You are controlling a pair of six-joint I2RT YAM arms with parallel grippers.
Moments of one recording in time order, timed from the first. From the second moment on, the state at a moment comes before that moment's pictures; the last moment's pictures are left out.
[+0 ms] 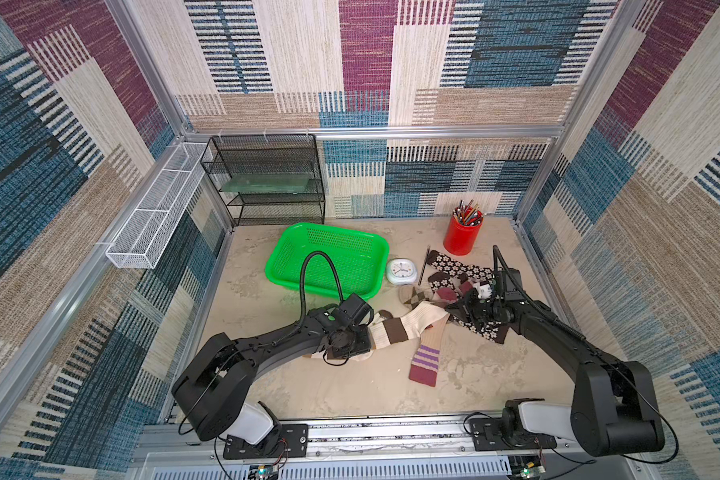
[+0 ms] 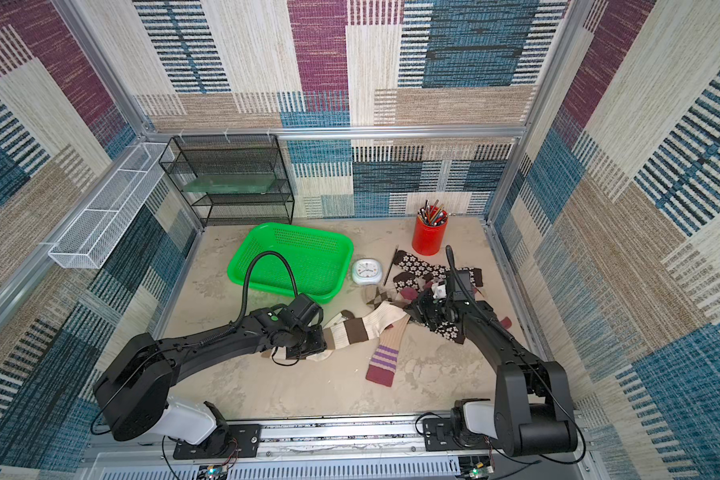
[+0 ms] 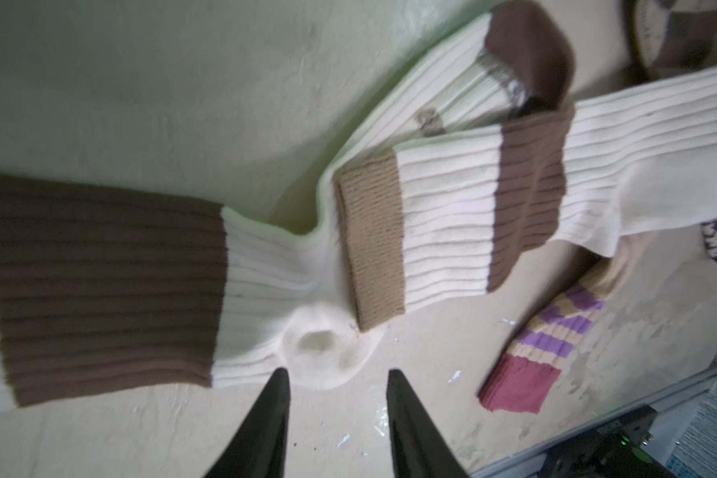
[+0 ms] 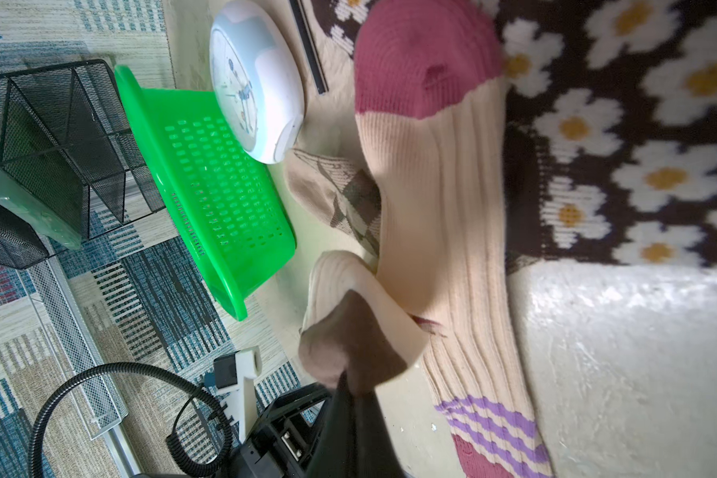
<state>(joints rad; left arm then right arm) -0.77 1.53 0.87 -0.54 0.12 -0.95 0.05 1.29 0.69 -0.36 -0.68 1.00</state>
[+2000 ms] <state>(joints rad) -0.54 0.82 0.69 -0.93 0.06 -0.89 0.45 1.48 0.97 -0.37 -0.71 1.12</state>
